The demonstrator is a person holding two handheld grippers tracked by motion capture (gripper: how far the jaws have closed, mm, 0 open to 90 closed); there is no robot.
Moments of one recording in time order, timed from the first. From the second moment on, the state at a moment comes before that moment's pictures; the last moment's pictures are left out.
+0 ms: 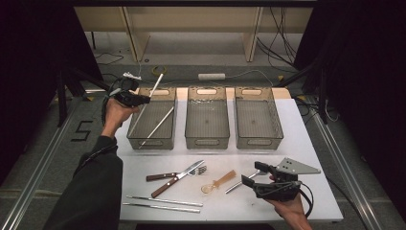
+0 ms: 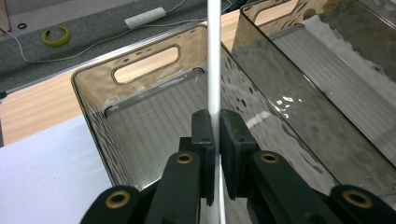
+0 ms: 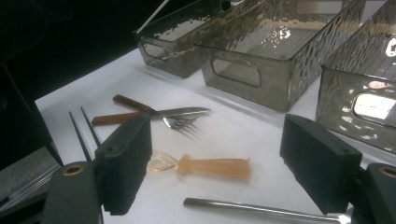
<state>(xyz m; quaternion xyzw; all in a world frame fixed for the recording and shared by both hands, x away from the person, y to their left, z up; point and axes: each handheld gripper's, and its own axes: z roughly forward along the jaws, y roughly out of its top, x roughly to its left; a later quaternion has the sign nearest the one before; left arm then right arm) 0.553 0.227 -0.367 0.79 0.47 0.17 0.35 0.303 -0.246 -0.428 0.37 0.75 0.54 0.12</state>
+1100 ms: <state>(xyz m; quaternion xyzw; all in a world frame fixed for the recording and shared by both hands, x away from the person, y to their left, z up) 0.547 0.229 -0.408 0.78 0.50 0.13 0.36 0.302 -0.246 -0.428 0.37 0.75 0.54 0.12</state>
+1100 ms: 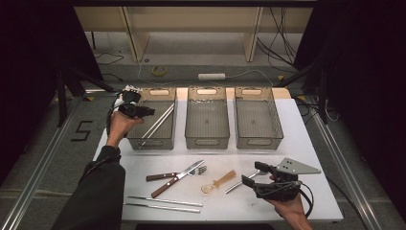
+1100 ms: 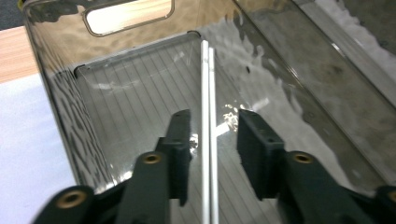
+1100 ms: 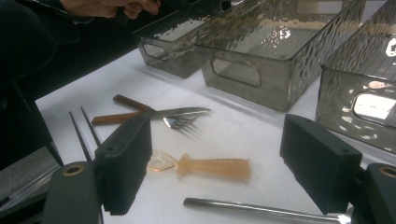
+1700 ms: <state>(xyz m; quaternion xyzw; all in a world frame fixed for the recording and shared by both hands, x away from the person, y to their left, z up) 0.462 0.204 -0.383 0.83 0.41 0.11 0.35 0.301 -0.244 -0.427 0.36 0.75 0.53 0.12</state>
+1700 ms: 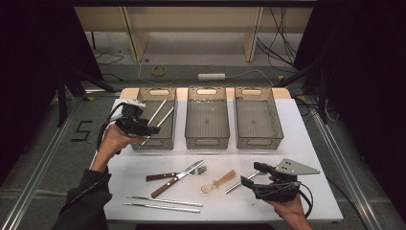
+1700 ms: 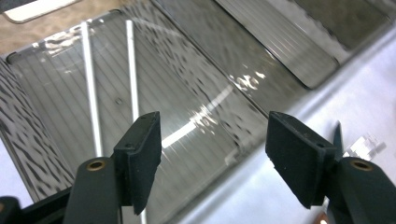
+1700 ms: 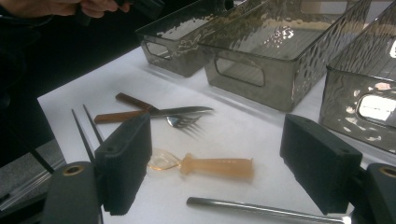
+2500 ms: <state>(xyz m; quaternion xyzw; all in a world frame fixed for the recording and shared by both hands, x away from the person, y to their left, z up) 0.365 0.157 -0.395 0.90 0.29 0.07 0.30 0.300 -0.242 -0.427 0.36 0.76 0.53 0.11</state>
